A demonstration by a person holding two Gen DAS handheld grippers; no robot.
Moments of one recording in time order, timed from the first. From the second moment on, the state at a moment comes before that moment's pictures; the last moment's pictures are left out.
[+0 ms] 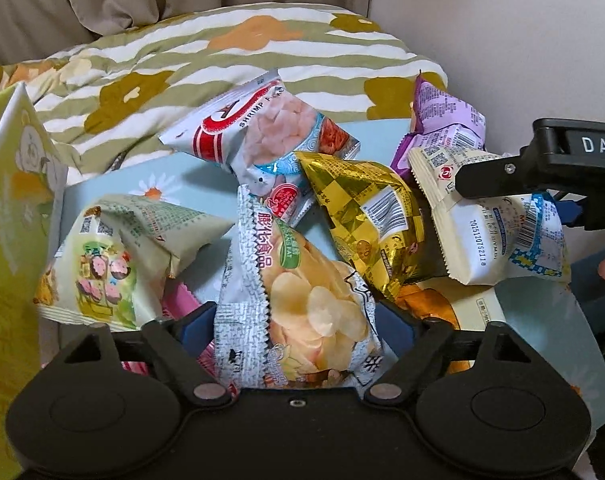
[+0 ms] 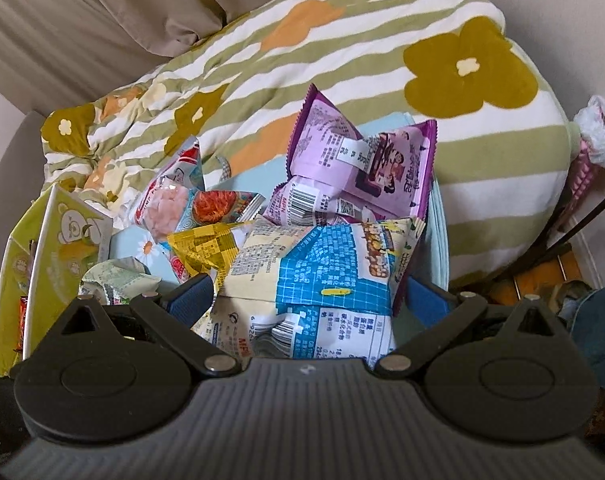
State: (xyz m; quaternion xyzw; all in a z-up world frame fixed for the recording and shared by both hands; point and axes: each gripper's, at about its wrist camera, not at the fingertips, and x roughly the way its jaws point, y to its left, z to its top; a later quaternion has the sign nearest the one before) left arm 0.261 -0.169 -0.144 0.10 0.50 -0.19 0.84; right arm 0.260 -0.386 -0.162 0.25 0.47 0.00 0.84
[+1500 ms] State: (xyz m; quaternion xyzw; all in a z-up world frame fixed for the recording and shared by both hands) left arm 0.208 -0.134 -0.056 0.03 0.40 -0.17 0.90; right arm 0.221 -0.375 -0.109 0.23 0.42 0.03 0.88
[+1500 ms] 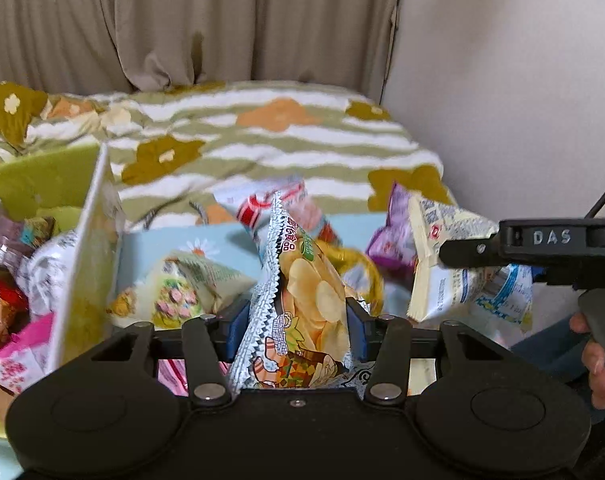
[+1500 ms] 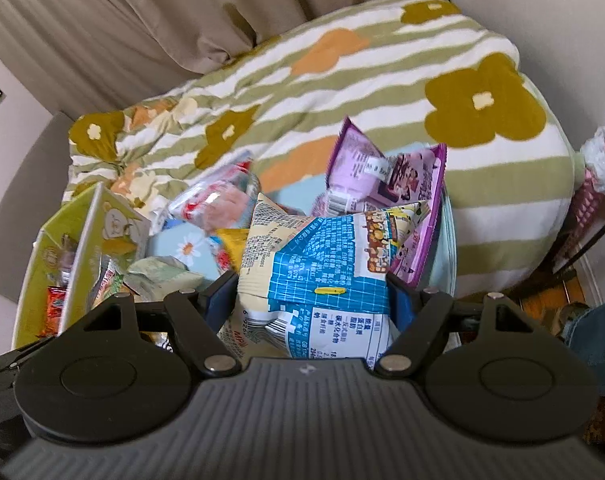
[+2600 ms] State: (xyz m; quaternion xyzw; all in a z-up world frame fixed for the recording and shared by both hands) left arm 0.212 0.134 0.017 -0.02 0.33 -0.06 0.94; right arm 0.252 -0.117 -0.016 0.20 0.36 0.16 0.90
